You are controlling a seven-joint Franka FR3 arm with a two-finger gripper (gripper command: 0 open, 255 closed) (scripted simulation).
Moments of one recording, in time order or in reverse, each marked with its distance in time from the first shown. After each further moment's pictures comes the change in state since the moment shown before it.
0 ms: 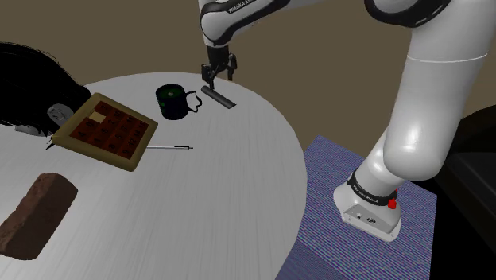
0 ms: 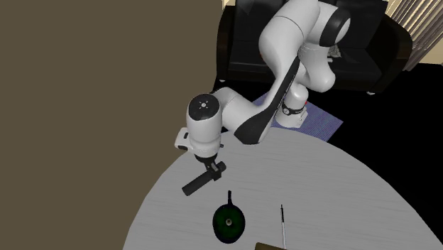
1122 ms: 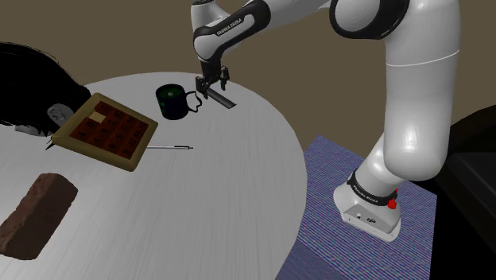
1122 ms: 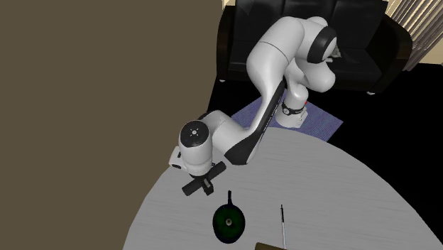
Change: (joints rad) arm 0.008 0.182 -0.005 0.116 -0.012 0.068 0.021
